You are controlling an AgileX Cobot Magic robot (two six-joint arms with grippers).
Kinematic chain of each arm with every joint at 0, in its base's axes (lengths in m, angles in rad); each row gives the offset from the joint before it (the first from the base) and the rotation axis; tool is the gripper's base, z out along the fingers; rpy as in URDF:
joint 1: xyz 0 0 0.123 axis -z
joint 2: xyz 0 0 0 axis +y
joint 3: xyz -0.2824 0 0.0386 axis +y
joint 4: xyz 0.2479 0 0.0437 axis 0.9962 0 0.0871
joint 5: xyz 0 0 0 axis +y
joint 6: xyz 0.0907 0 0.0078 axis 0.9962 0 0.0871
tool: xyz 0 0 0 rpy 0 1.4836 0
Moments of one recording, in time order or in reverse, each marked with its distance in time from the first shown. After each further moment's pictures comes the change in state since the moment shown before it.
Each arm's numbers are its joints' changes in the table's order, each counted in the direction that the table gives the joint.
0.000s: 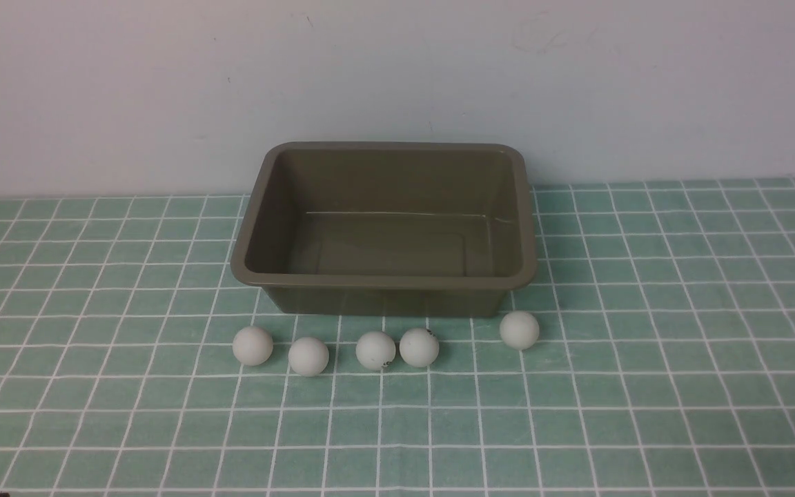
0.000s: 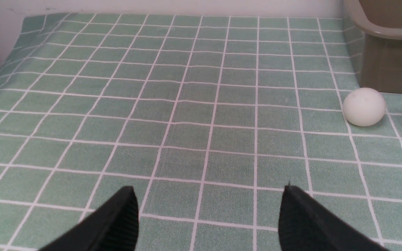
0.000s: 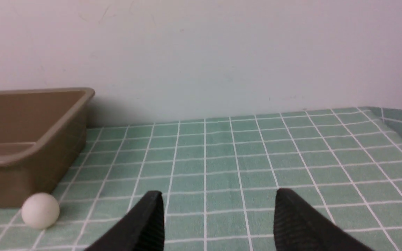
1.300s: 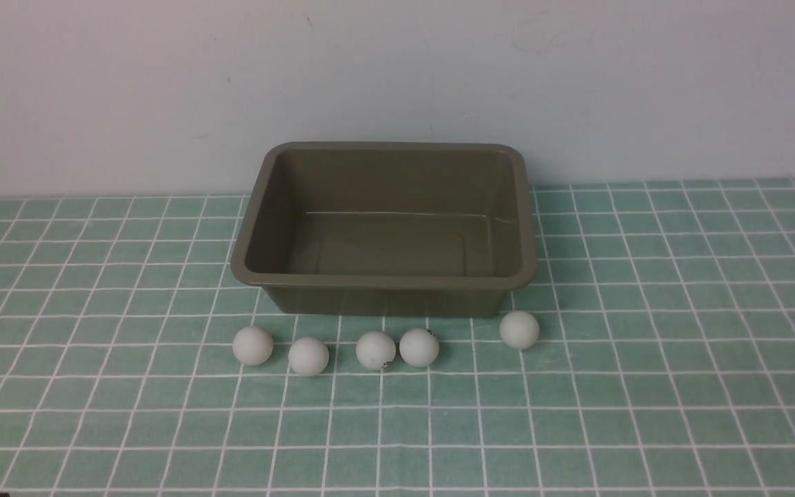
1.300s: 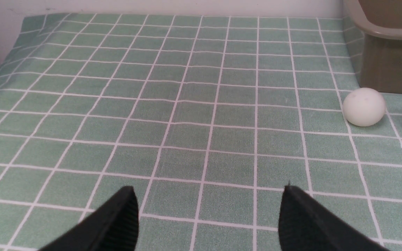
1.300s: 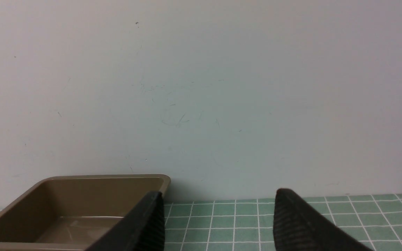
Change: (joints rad) right arm 0.000 -0.001 -0.533 0.069 0.439 0.022; left arm 0.000 0.000 0.000 0.000 0.000 0.000
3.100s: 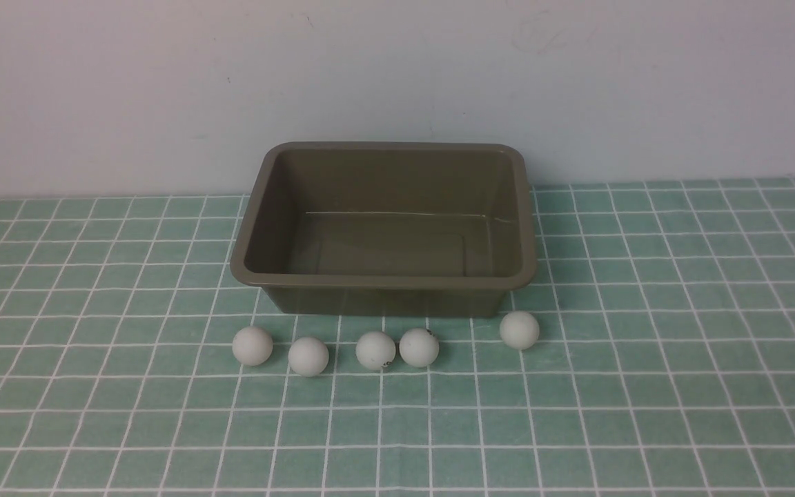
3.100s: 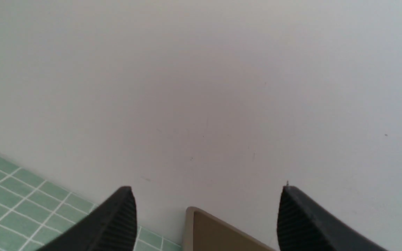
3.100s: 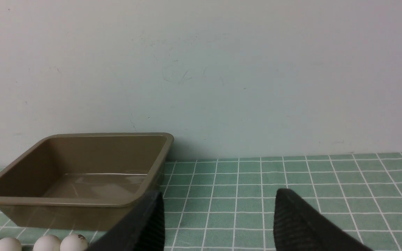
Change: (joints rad) right arm 0.000 0.000 -0.001 0.000 0.121 0.000; left arm 0.000 0.000 0.007 0.369 -0.591 -0.954
